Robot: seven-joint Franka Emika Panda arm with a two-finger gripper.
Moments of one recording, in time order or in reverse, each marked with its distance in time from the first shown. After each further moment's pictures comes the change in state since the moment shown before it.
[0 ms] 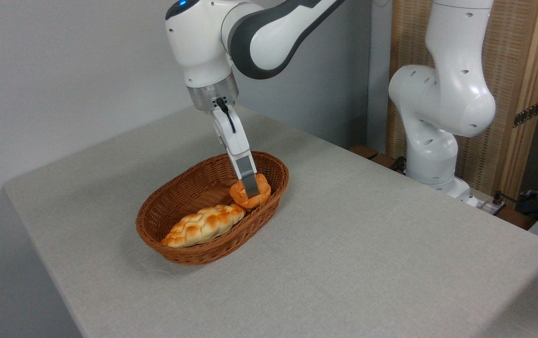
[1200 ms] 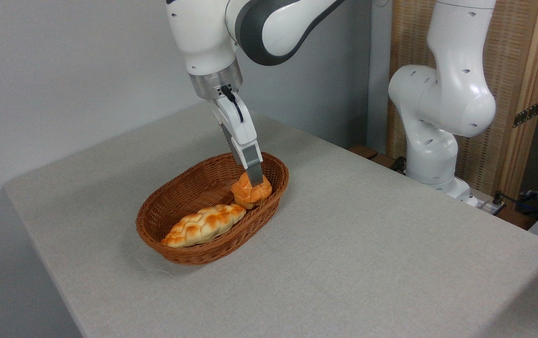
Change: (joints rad) arm 0.006 -0.039 0.049 0.042 -0.073 -0.098 0.008
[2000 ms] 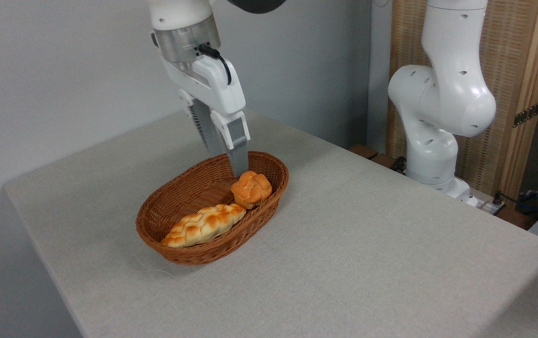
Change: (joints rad) arm 0.010 0.100 0.118 0.328 0.093 -0.181 -0.088
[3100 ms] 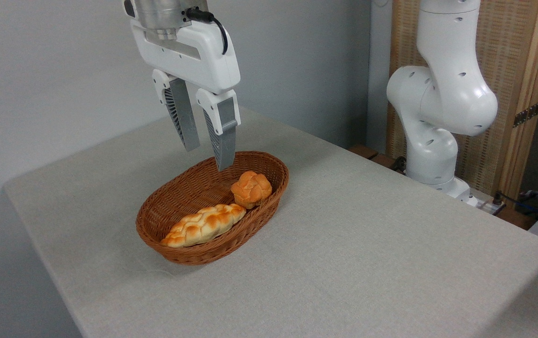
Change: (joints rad) arm 0.073 0.113 0.040 0.283 0.000 -0.081 -0.037
